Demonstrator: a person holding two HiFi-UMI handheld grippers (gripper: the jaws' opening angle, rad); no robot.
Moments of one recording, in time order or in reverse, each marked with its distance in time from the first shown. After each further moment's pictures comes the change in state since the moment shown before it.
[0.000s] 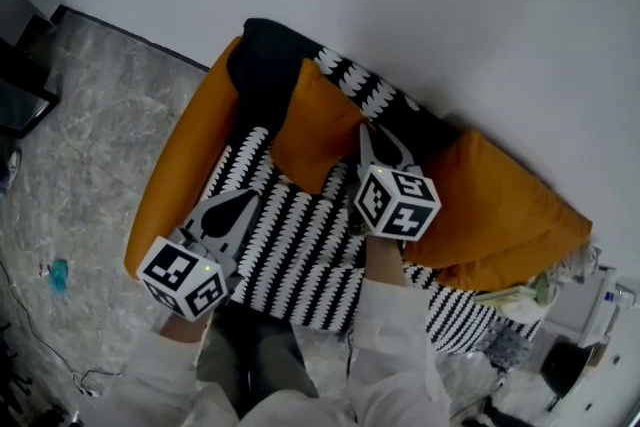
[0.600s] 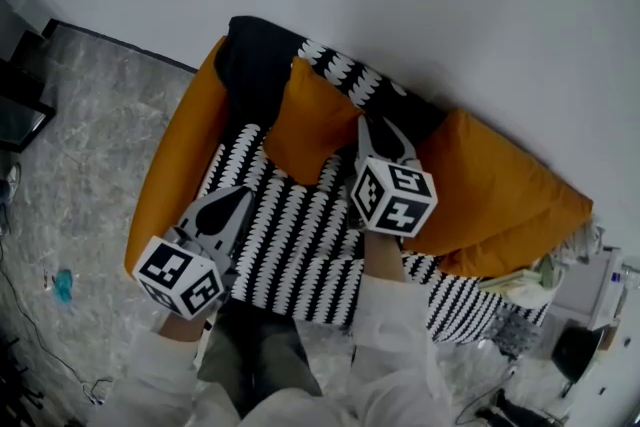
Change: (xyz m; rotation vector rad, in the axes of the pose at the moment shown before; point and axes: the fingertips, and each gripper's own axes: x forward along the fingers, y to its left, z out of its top) left arm -0.003 -0.013 -0.001 0.019 0.004 -0.015; right arm -0.026 -0.016 0.010 -0.010 -0.051 -0.087
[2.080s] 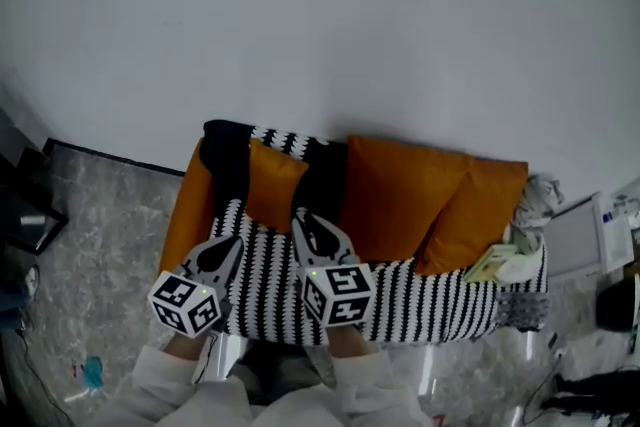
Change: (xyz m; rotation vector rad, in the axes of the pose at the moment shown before) left arm -0.102 -0.128 0.061 0.198 0.005 -0.146; right arm -0.257 0.117 0.048 0.040 -0.174 0.085
